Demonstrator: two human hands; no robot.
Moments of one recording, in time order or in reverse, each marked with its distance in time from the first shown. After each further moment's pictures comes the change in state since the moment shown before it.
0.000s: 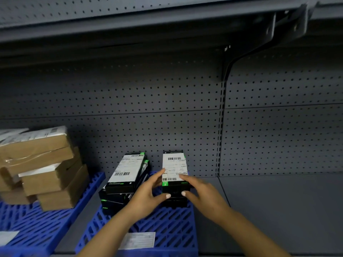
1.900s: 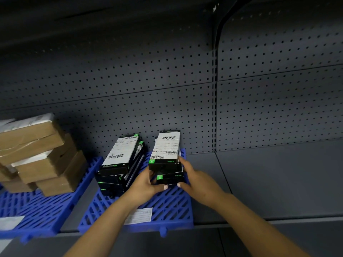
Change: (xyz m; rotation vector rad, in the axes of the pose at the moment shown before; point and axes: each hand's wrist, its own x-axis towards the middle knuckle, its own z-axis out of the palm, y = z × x) left_hand -0.010 -0.015 0.019 -0.105 0.000 -0.121; right_hand -0.021 0.004 0.015 -0.091 -0.153 0.115
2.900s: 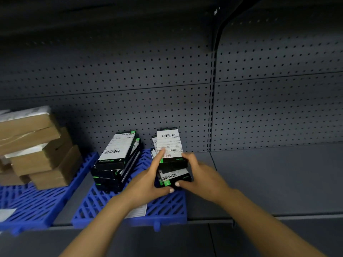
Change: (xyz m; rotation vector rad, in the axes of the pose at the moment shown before) left_hand -0.028 0.042 0.008 0.511 -0.130 0.168; right_hand -0.023 -0.007 -0.034 -0.039 0.101 -0.082
